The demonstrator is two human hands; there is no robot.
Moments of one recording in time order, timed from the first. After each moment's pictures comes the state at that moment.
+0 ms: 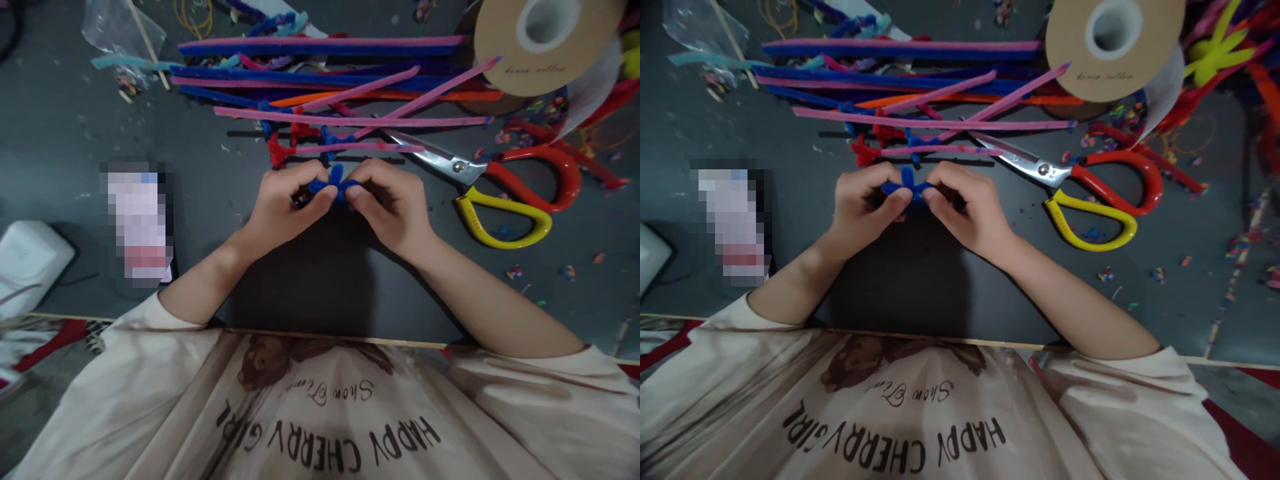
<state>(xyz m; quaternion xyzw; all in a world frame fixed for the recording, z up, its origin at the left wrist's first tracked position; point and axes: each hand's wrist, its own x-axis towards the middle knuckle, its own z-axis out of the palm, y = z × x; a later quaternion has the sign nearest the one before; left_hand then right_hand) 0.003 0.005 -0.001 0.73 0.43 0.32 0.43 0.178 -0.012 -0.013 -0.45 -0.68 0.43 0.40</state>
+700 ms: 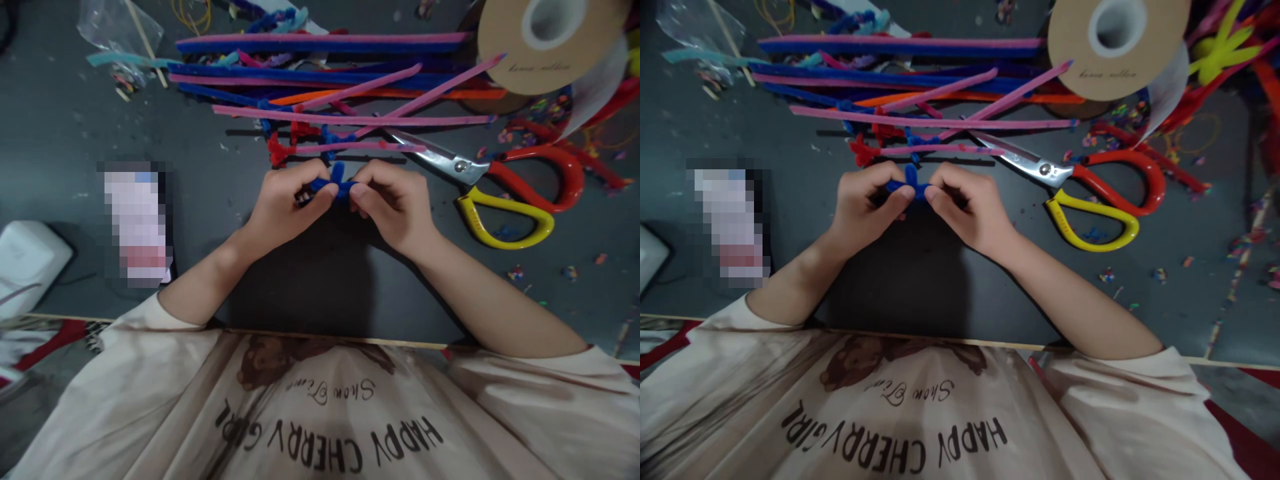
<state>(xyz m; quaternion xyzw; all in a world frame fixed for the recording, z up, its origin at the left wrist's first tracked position) 0.002 0.008 -0.010 0.77 0.40 0.34 0.37 0.178 -0.011 -0.010 -0.43 -0.67 0.44 0.41</state>
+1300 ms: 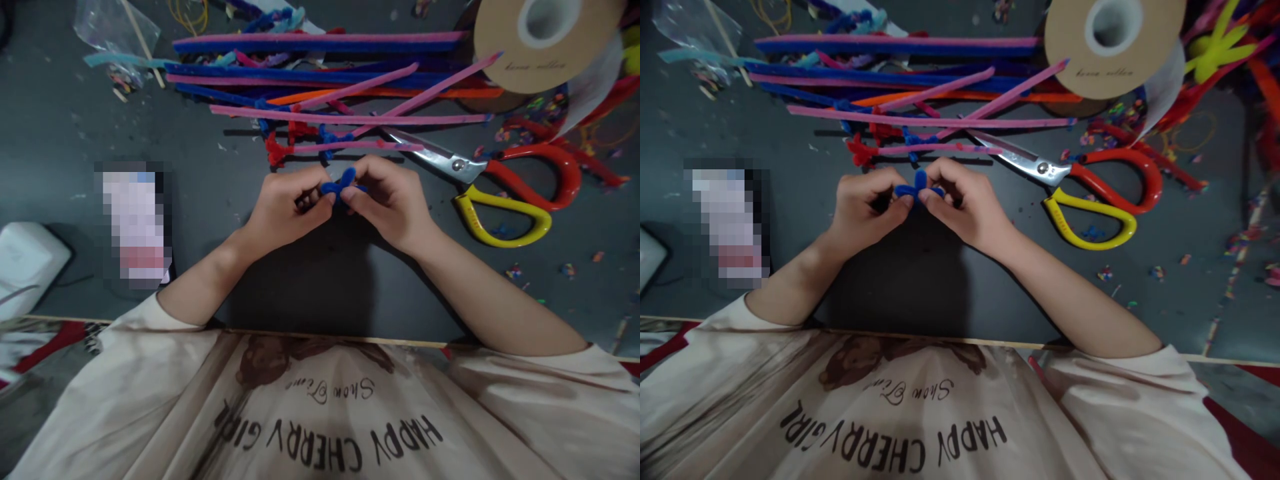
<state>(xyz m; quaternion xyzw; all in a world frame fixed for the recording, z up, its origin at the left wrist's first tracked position) 0.004 0.009 -0.009 0.79 0.34 0.38 0.35 0.179 -0.009 -0.017 -0.44 -0.61 0.53 0.39</state>
